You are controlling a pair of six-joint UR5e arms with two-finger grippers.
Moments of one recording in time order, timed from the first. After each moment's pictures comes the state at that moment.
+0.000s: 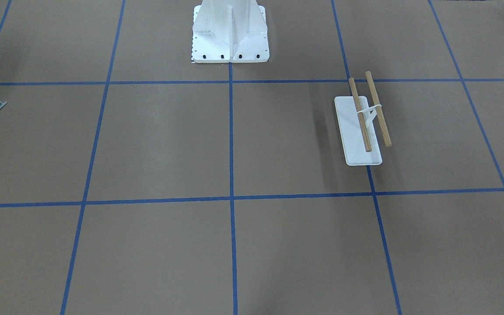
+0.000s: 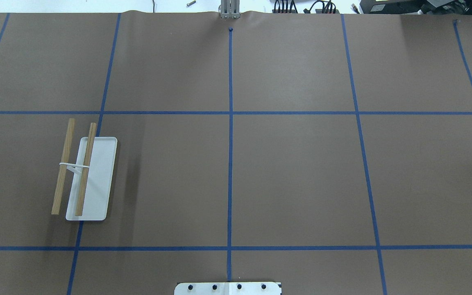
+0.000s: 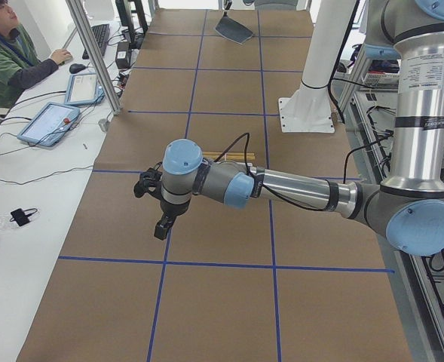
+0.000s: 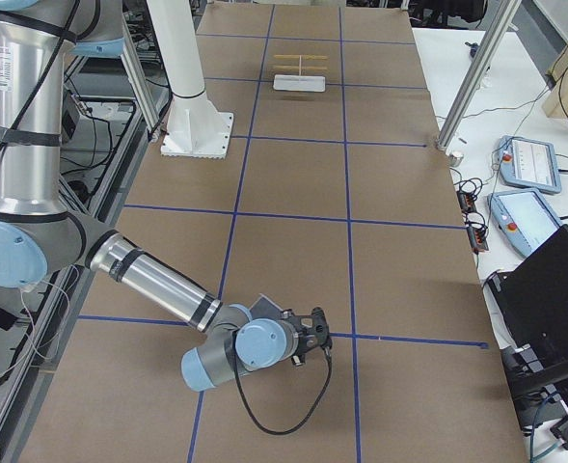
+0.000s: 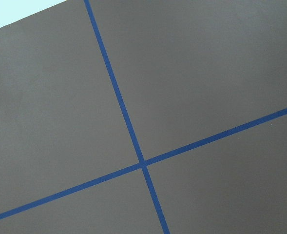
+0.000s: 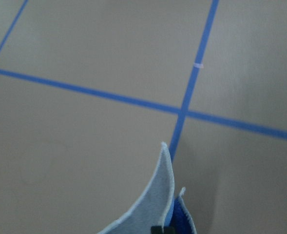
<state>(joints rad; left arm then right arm) -1.56 -1.56 -1.74 -1.77 -2.30 0.10 1.63 -1.64 1.20 -0.61 2.66 0.11</state>
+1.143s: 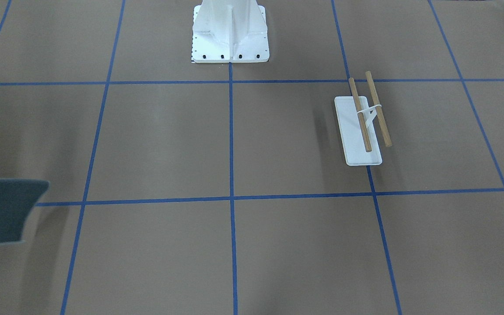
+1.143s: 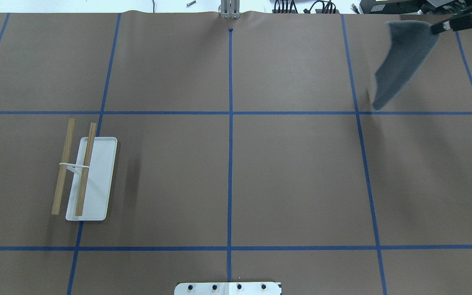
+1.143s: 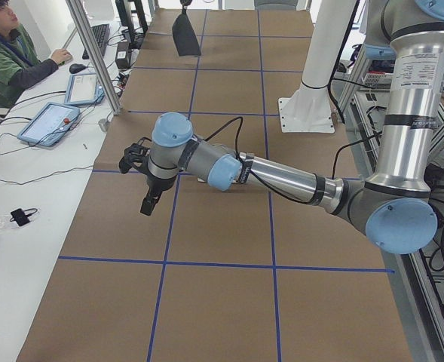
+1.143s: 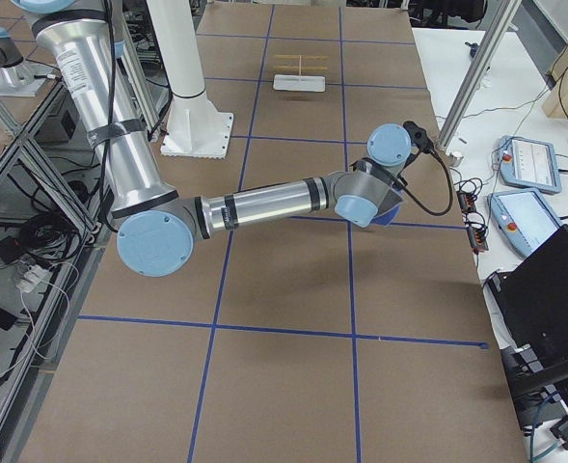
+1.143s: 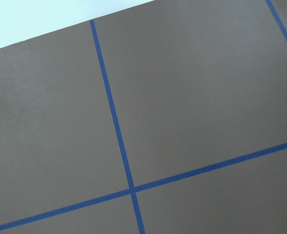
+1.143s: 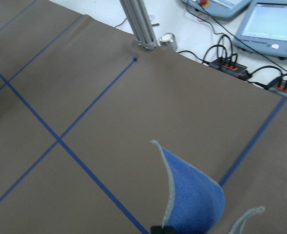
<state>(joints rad) -1.54 -1.69 -1.76 -1.80 -2.32 -0.16 1.34 -1.20 1.48 -0.68 2.64 0.44</state>
